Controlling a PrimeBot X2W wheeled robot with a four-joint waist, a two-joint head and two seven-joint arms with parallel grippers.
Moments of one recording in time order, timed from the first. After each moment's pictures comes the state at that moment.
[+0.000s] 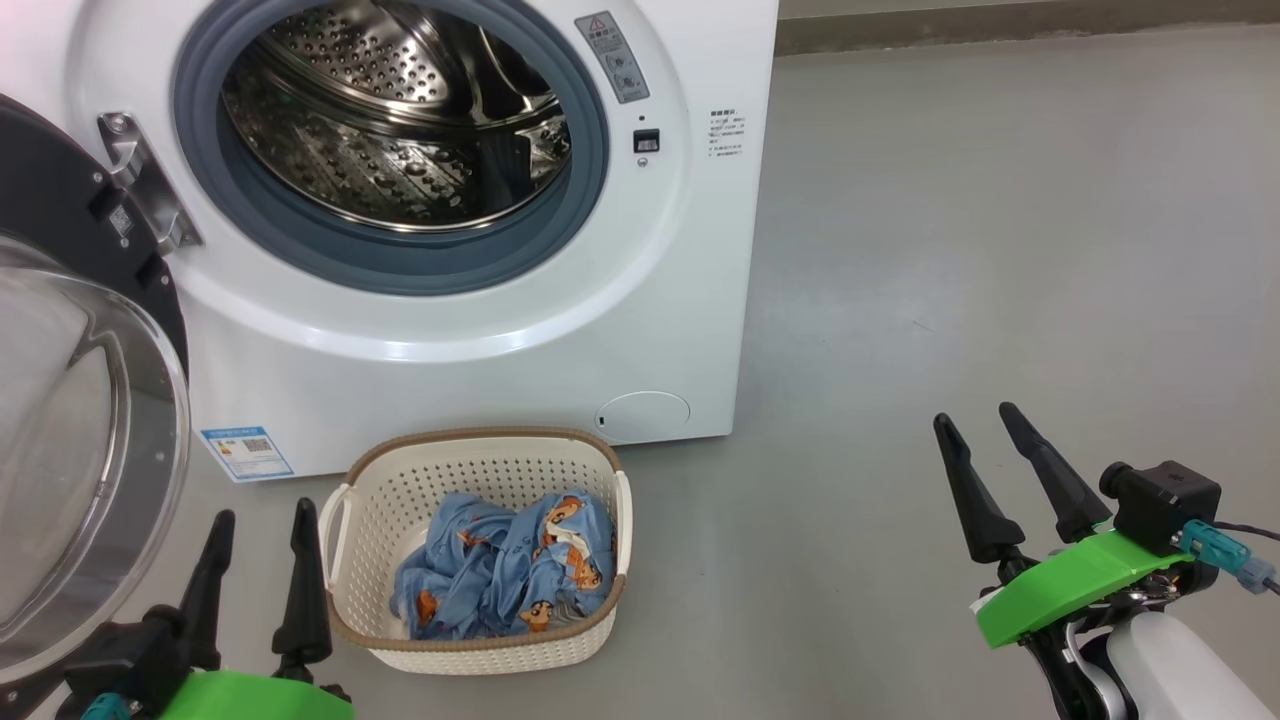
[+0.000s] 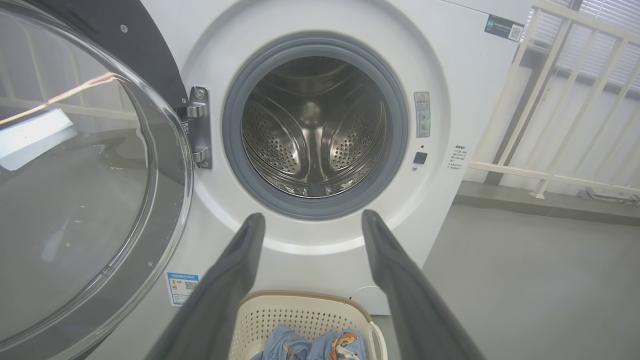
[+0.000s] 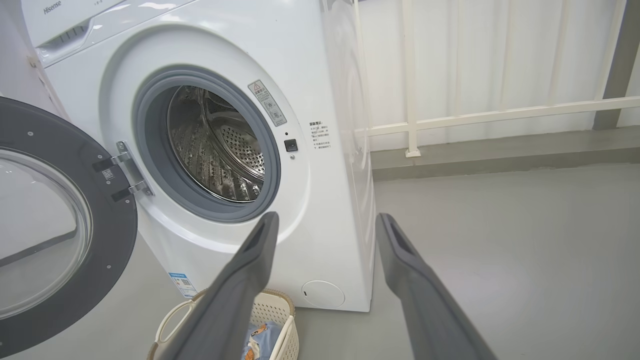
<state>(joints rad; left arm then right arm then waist) -0.07 0.27 -0.20 0.15 -0.55 0.13 -0.21 -0.23 -0.25 0.28 0.35 0.56 0.13 -0.25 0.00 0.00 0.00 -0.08</state>
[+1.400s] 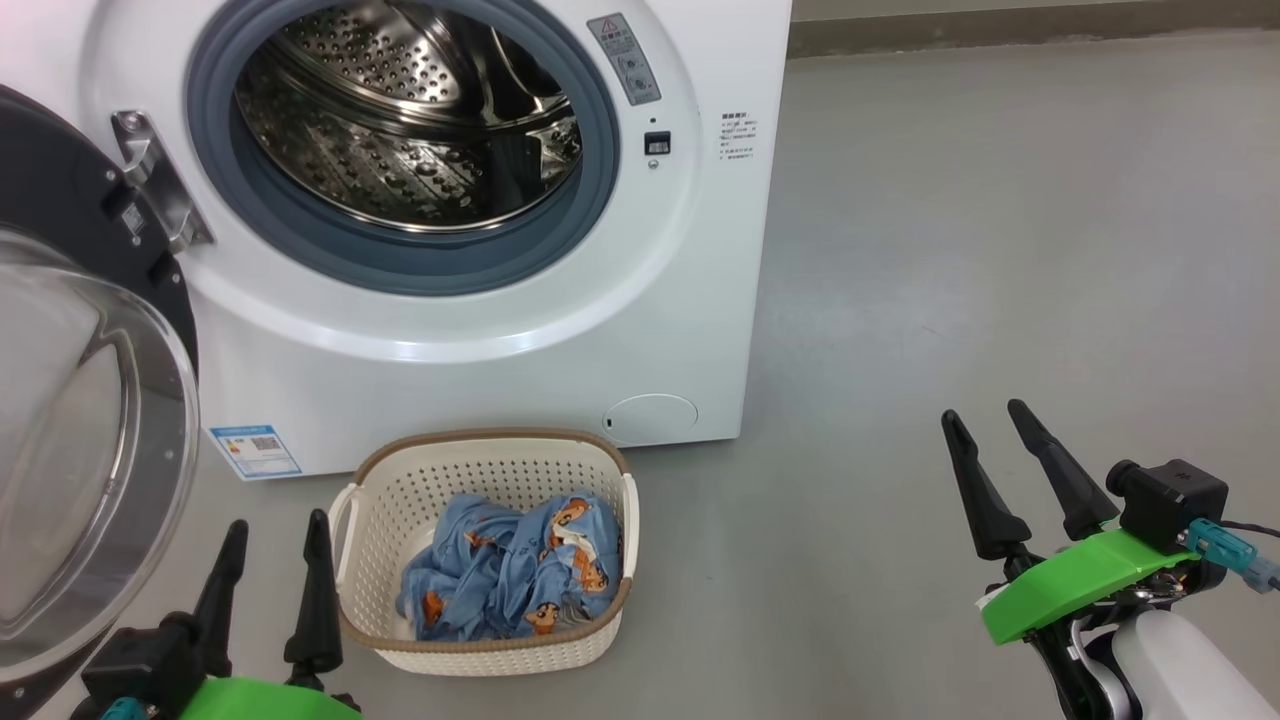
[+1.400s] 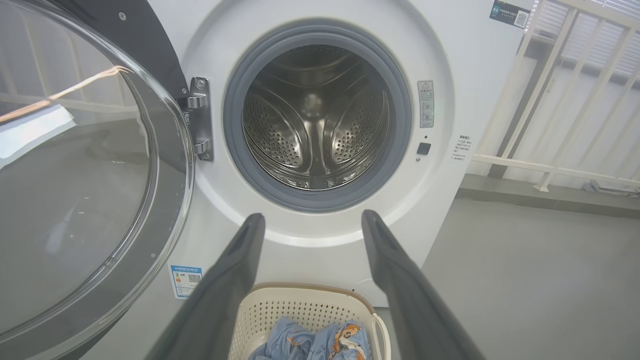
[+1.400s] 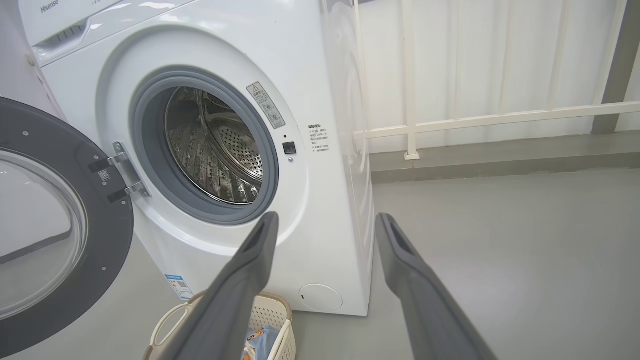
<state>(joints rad) -0.07 0.27 -0.23 0.18 -0.54 0.12 -0.23 -0.23 -0.25 0.26 0.35 0.54 0.13 -0.25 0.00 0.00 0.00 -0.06</state>
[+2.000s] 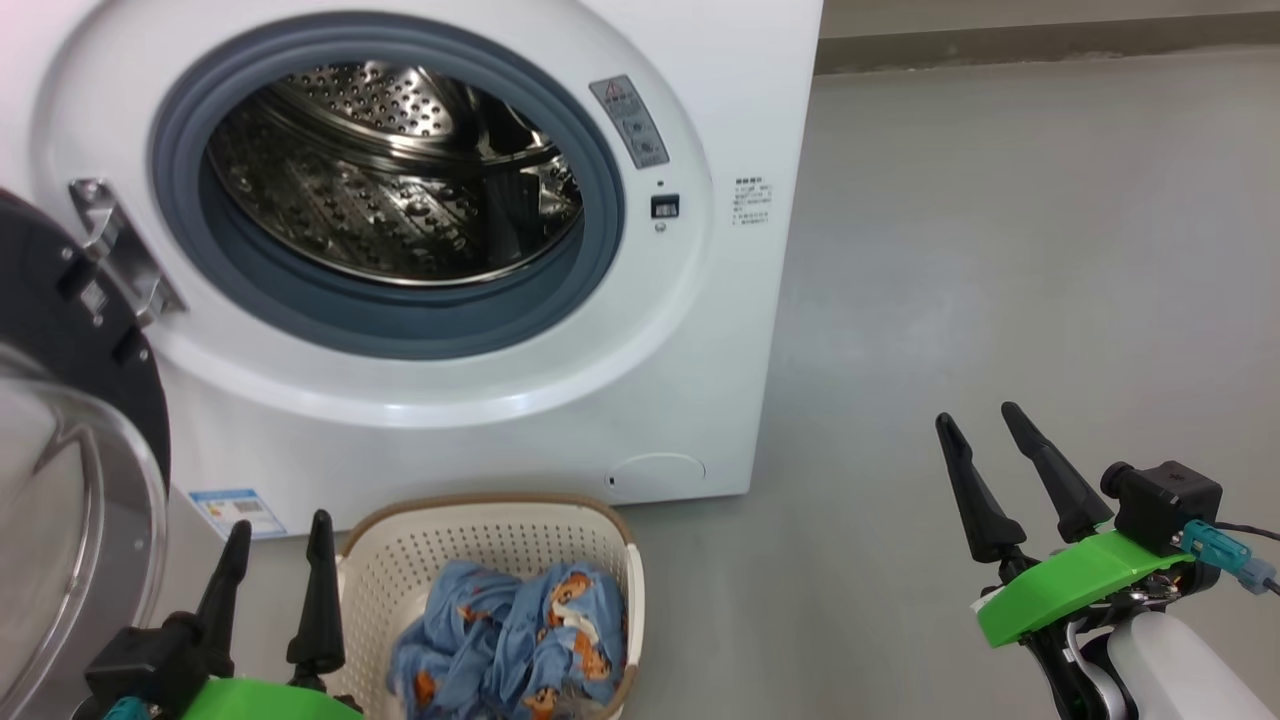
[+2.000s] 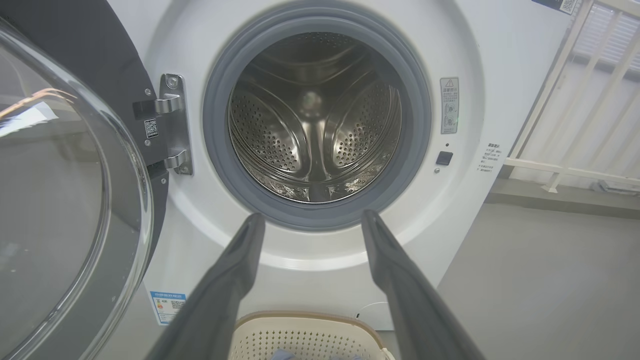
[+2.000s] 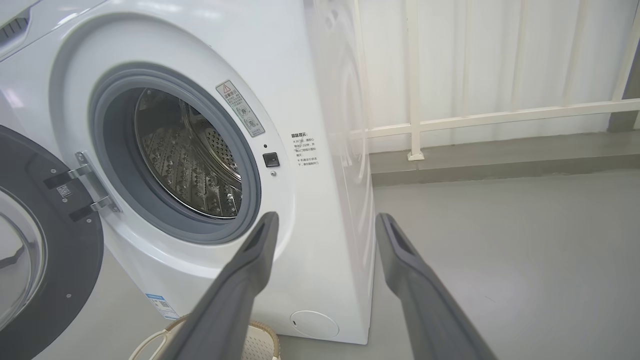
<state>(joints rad) -0.07 0.27 -0.23 0.18 -0.54 0.13 -0.23 -0.23 -0.25 0.27 0.35 0.55 0.13 -0.25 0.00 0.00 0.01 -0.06</state>
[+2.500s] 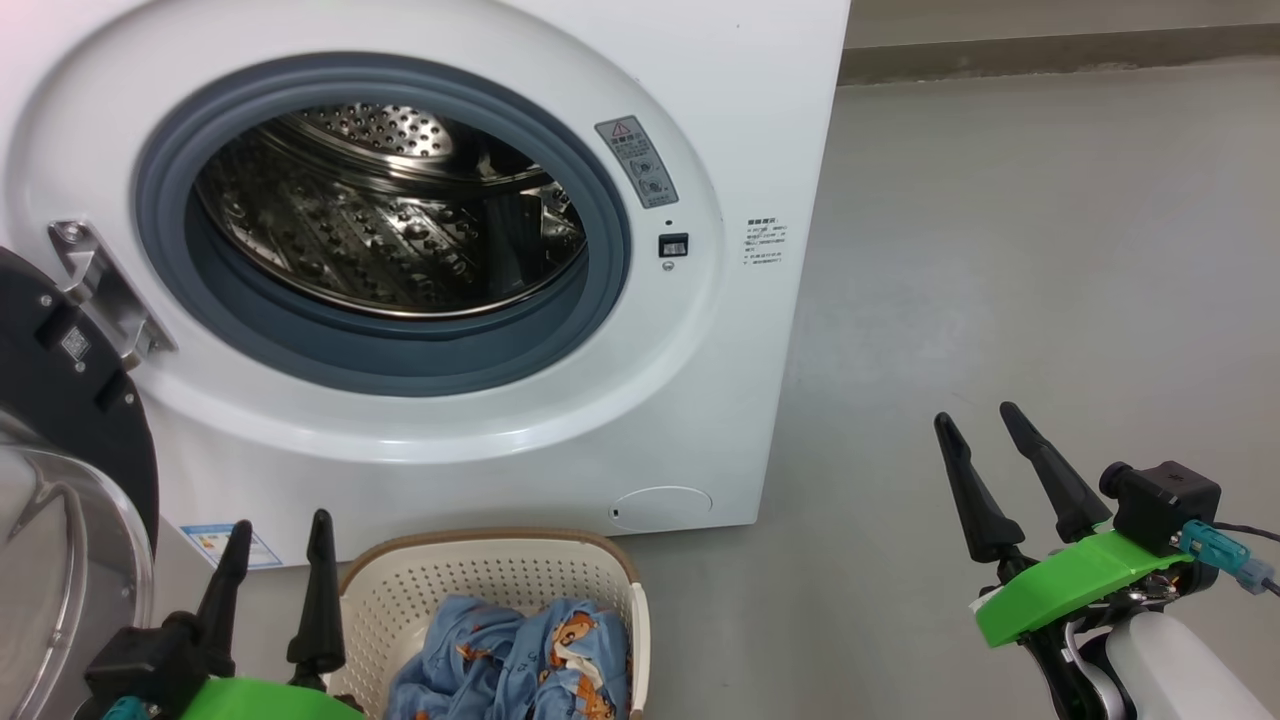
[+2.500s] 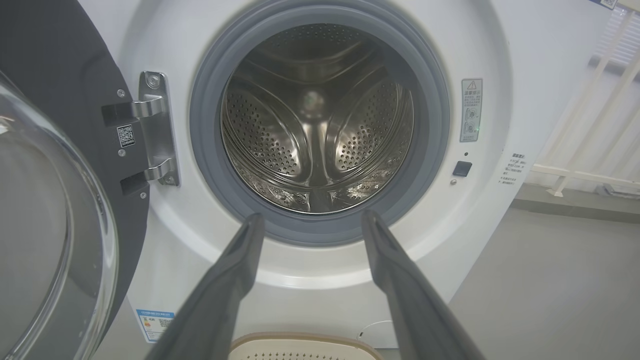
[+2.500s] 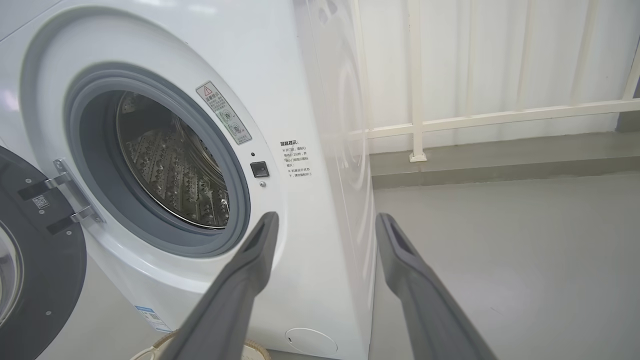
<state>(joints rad) -0.07 0.27 -0.23 0.18 -0.55 0.13 -0.23 -0.23 -0.24 0.27 0.35 0.55 0.13 -0.25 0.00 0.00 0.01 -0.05</state>
